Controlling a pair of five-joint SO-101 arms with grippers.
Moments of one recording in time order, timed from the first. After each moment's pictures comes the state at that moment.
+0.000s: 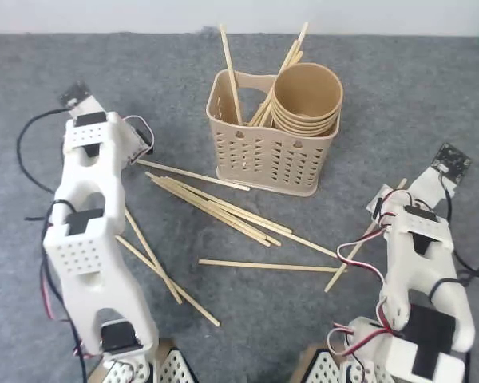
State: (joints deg) left arm -18.4 35.9 -9.2 64.2 34.2; right arm 14.9 -11.3 54.5 25.9 -20.2
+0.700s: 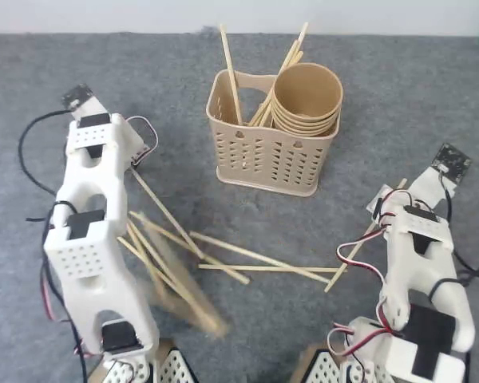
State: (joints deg) left arm -17.2 33.2 -6.2 63.2 36.2; right arm 14.9 -11.3 54.5 26.0 -20.2
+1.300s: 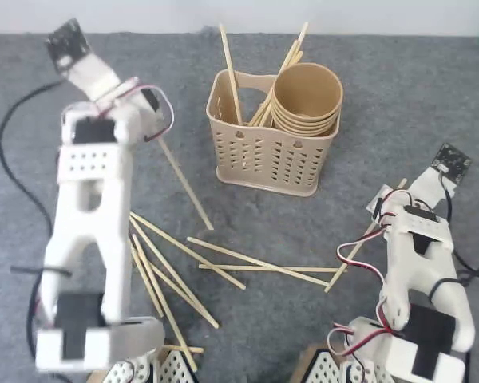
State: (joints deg) left arm -8.5 -7.0 13.1 50.2 34.3; right arm 14.9 -11.3 54.5 26.0 -20.2
